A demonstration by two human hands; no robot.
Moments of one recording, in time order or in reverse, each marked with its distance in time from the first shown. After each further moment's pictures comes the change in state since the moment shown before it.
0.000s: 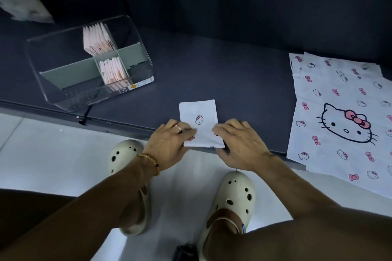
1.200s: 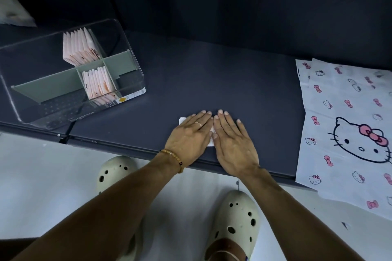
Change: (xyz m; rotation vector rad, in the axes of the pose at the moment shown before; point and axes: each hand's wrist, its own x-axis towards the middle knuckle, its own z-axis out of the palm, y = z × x) left_hand 0.089 0.014 0.028 0.019 0.081 0.032; right_hand 0.044 0.010 0.041 0.097 0.059 0.310
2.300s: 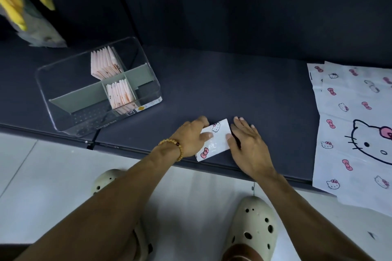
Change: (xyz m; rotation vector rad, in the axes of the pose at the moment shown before) left_hand 0.006 -0.025 -0.049 -0.424 -0.308 -0.398; right_hand 0.003 -0.002 -0.014 0.370 0.068 0.133
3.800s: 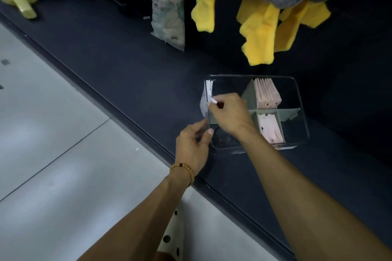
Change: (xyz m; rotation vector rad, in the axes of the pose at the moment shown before) left_hand -0.053 -0.197 -0.110 -0.957 0.894 -0.251; right_hand 0.198 -0.333 0.082 0.072 -0.175 -0.298
